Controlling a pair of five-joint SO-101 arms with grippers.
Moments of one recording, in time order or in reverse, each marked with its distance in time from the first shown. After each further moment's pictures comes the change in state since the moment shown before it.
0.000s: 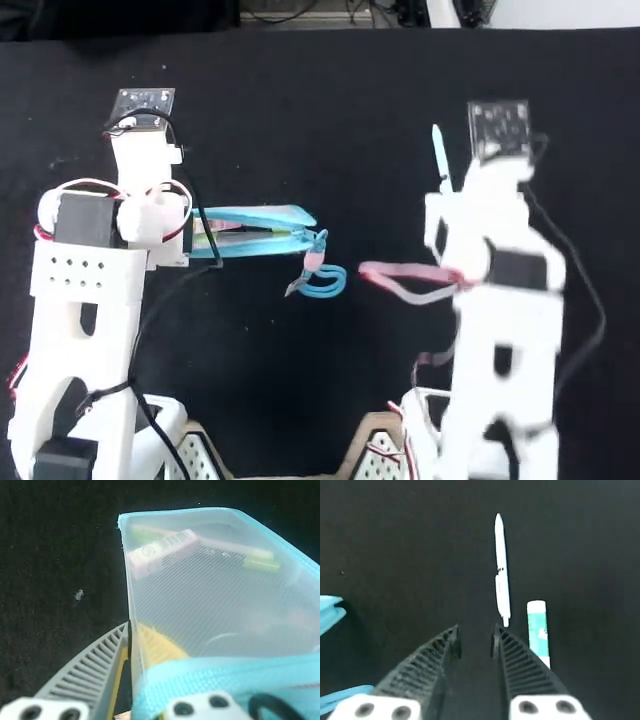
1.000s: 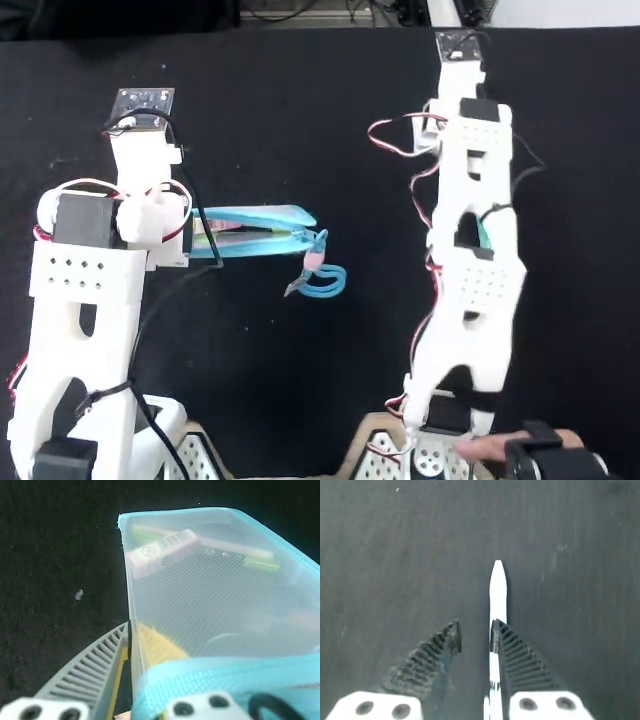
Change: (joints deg) left arm 0.0 0.0 0.0 0.0 0.0; right arm 0.0 88.6 -78.6 0.0 2.5
